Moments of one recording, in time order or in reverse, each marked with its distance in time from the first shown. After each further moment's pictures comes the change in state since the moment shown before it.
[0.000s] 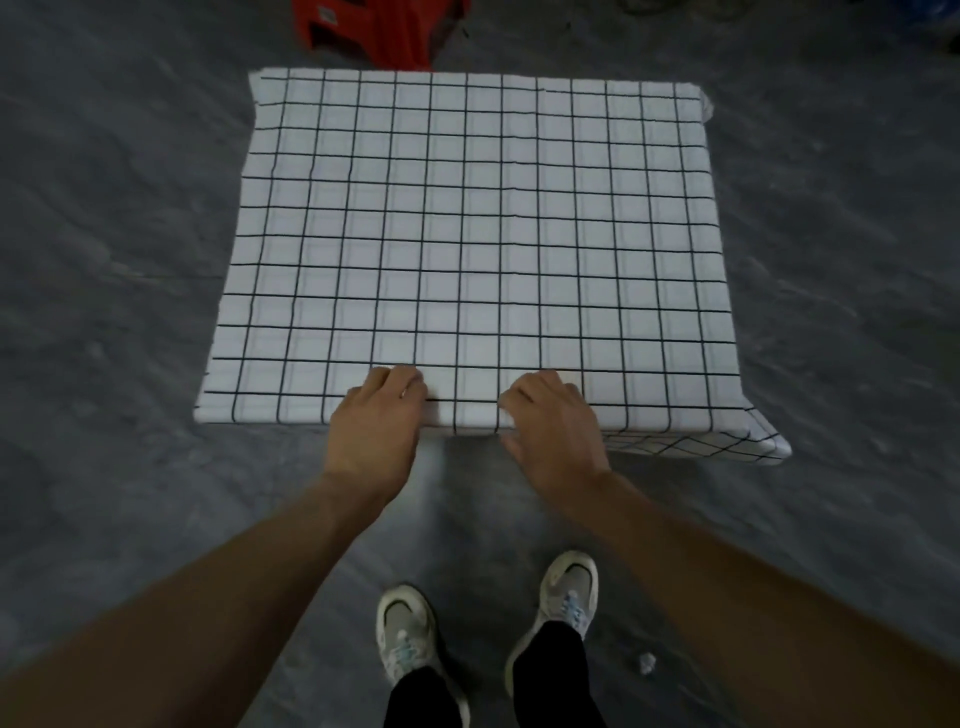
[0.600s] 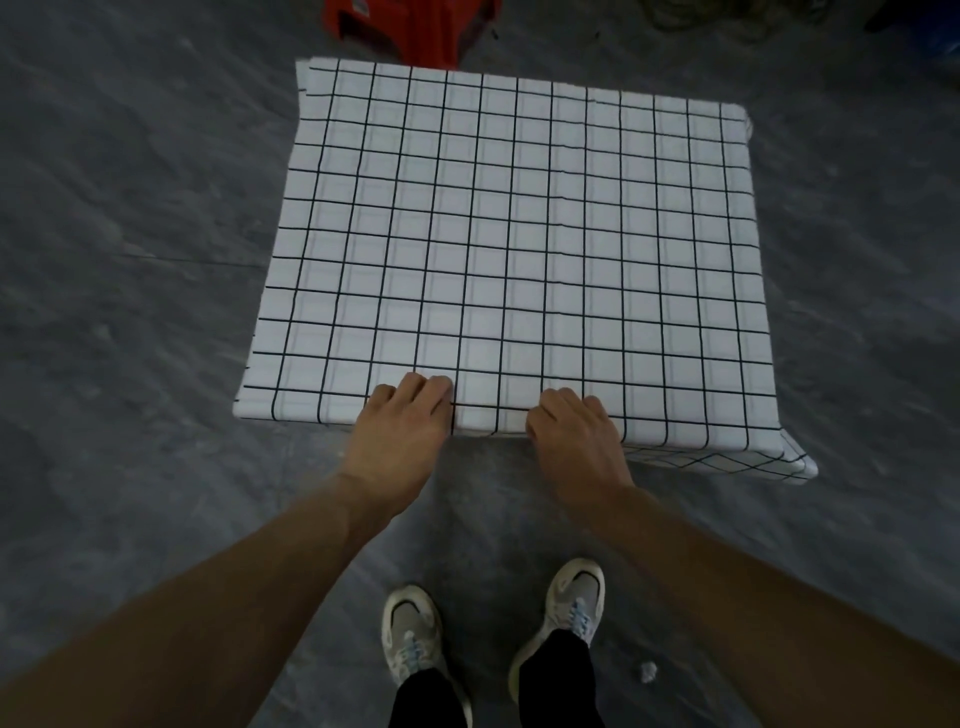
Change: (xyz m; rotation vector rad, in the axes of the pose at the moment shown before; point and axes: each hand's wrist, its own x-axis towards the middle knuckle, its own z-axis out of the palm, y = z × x) left_hand -0.007 -0.033 0.009 0.104 0.035 0.177; right_hand 0.007 -0.021 0.015 -0.109 0.075 -0.063
